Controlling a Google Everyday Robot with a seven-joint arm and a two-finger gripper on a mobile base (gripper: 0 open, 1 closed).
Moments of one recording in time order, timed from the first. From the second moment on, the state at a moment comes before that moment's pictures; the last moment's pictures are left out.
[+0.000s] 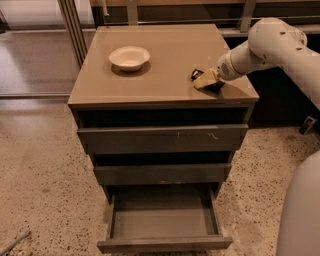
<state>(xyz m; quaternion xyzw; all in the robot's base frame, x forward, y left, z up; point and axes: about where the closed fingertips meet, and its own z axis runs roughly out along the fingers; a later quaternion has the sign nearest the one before) 0.770 -0.185 0.817 -0.30 0.88 0.10 0.36</state>
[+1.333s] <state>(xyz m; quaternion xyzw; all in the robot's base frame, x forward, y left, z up) 0.740 -0.163 0.857 -0.38 0.83 0.15 0.38</state>
